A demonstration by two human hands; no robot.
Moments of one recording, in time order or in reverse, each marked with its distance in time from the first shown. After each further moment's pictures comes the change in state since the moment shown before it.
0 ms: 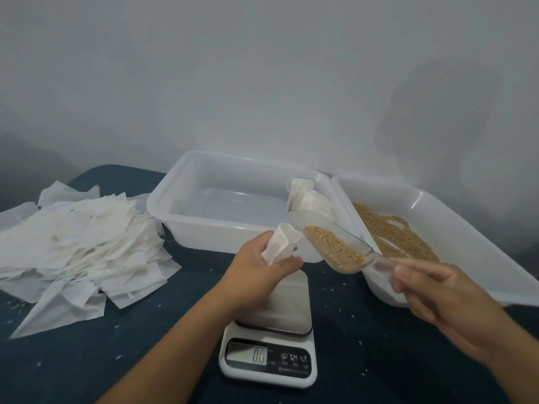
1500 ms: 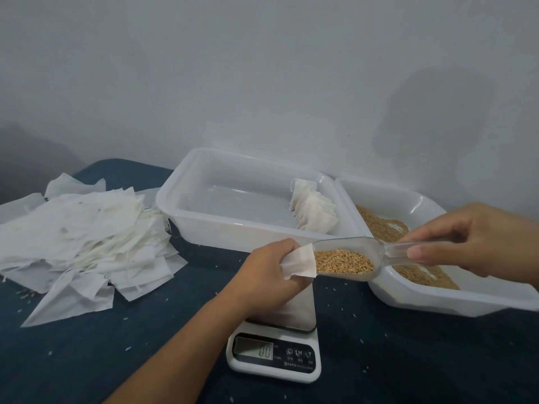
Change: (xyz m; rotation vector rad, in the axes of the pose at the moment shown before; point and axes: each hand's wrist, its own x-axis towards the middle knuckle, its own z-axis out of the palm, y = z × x) left_hand -0.003 -0.005 -0.001 0.324 -0.133 0.148; right_hand 0.004 -0.110 -0.014 -0.793 -0.189 0.048
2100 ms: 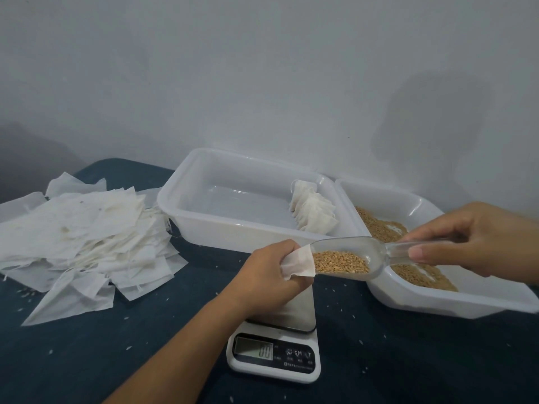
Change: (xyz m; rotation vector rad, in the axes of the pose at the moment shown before) left_hand -0.001 0.002 0.000 -0.037 0.003 -0.004; right_hand -0.003 -0.006 -0.002 -0.016 0.027 0.009
